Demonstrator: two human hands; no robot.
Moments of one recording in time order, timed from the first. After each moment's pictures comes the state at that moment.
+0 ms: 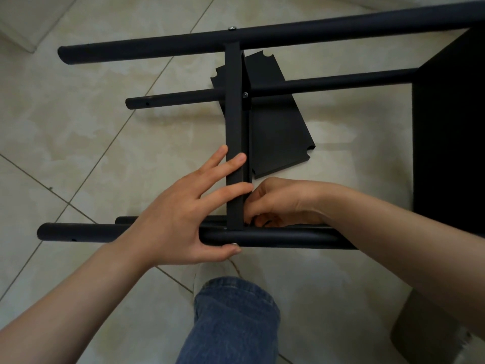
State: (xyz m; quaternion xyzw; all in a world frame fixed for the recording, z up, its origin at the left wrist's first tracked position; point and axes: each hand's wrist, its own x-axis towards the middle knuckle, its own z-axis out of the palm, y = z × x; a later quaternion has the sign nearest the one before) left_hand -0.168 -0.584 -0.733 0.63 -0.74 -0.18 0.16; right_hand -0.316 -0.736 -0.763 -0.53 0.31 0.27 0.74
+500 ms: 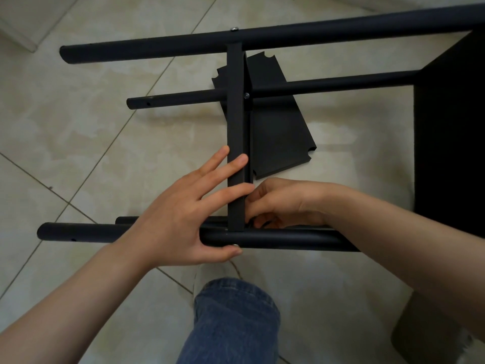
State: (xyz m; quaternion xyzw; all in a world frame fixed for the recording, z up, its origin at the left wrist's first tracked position) left_hand -0.167 -0.583 -0.735 0.63 -0.75 -0.15 0.14; right_hand -0.317 -0.737 -0.764 -0.52 0.30 0.27 0.76
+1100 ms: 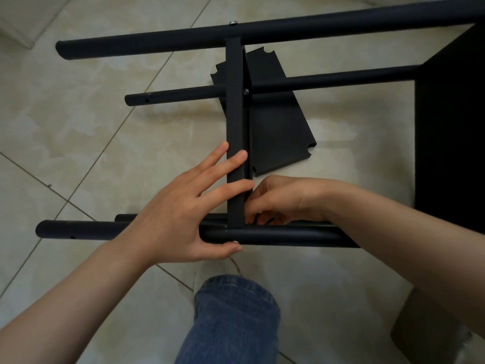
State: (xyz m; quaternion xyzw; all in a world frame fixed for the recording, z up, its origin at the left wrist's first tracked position) left_hand -0.167 -0.584 -0.735 0.62 -0.75 -0.16 0.15; right_hand -0.317 -0.737 -0.758 -0.56 0.29 0.29 0.72
